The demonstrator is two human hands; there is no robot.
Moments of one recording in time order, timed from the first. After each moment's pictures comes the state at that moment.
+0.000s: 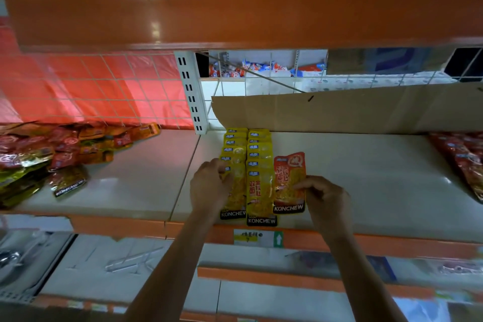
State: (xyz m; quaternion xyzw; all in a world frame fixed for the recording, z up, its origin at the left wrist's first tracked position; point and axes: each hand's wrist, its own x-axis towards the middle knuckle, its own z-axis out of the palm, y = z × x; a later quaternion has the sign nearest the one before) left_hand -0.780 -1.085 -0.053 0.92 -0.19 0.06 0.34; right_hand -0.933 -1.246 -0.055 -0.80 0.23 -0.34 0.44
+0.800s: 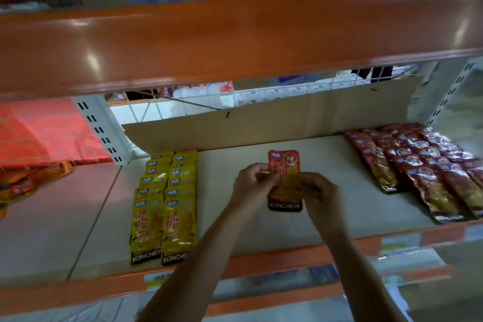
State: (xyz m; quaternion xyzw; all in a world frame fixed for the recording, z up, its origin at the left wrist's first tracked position) left_hand -0.882 -1.297 -0.031 0.74 -0.27 -0.27 0.56; right_hand -1.001 -1.381 -0.051 -0.73 0.33 -0.36 0.48
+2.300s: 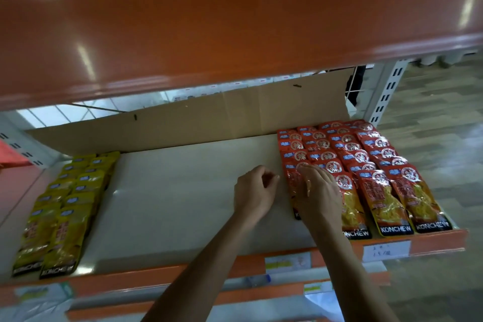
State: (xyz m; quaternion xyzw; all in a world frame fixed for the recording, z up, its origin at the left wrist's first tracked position) left_hand -1.006 -1.481 -0.062 0.86 -0.31 -0.10 0.38; right_hand -1.108 -1.563 -0.073 -0.84 0.38 -0.30 0.24
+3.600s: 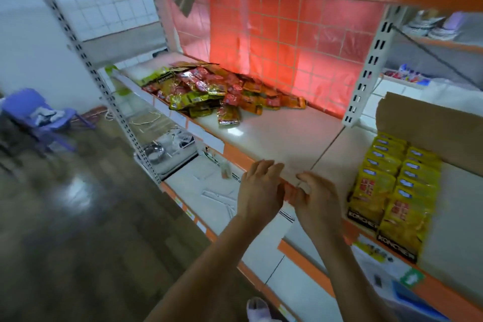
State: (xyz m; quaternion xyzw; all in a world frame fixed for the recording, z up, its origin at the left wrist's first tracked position) left_hand -0.816 -0.922 -0.076 0.95 -0.12 0.18 0.24; right_hand -0.837 -1.050 -0.074 -0.92 0.01 -0.17 0.35
